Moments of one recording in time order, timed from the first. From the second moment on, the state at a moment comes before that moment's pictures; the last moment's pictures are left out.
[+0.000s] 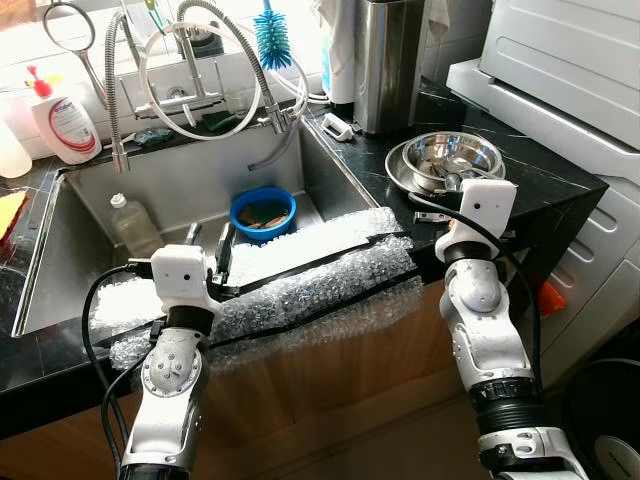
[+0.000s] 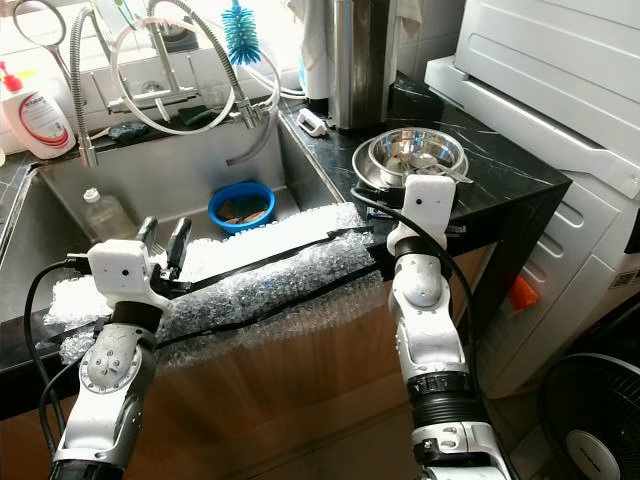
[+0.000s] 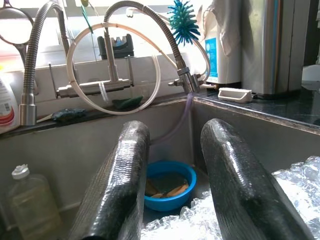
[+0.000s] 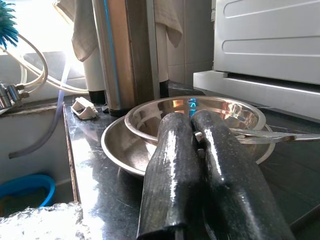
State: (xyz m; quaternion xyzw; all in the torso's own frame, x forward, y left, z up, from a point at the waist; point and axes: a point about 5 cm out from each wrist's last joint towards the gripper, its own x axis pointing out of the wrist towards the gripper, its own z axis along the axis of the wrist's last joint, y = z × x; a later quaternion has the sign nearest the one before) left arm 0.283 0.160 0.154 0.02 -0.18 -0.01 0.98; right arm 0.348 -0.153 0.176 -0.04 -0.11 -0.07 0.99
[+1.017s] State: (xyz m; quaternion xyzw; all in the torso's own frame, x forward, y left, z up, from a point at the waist) left arm 0.292 0.191 0.200 0.02 -0.25 0.03 0.97; right arm 0.340 -0.132 0.270 0.04 -0.31 0.03 0.95
